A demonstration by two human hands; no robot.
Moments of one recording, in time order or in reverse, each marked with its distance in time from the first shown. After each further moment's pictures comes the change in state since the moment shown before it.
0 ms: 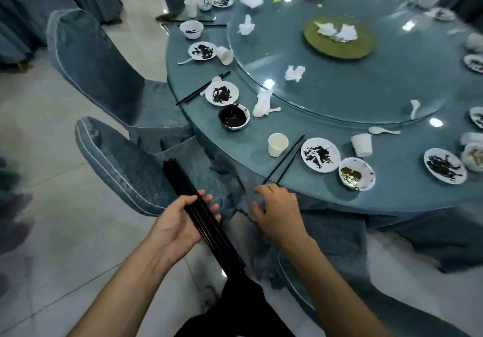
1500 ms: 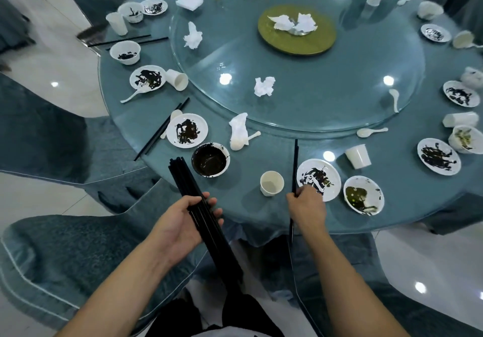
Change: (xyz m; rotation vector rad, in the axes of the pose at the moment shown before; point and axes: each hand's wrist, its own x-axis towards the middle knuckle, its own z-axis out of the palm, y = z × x) left_hand 0.174 0.118 0.088 0.277 -0.069 -0.212; right_hand 0.174 0.088 0.012 0.289 0.131 0.921
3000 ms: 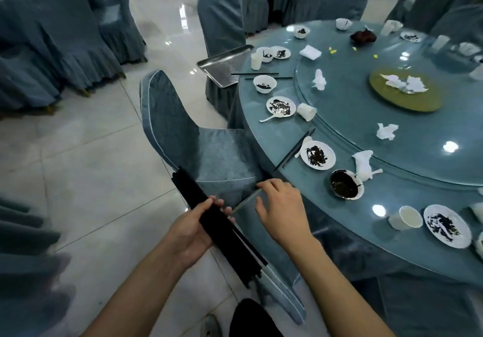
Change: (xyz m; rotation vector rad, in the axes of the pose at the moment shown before) left_hand -0.156 0.183 -0.302 -0.161 0.008 0.243; right_hand -0.303 -0.315 0.162 -0.193 0.176 -1.014
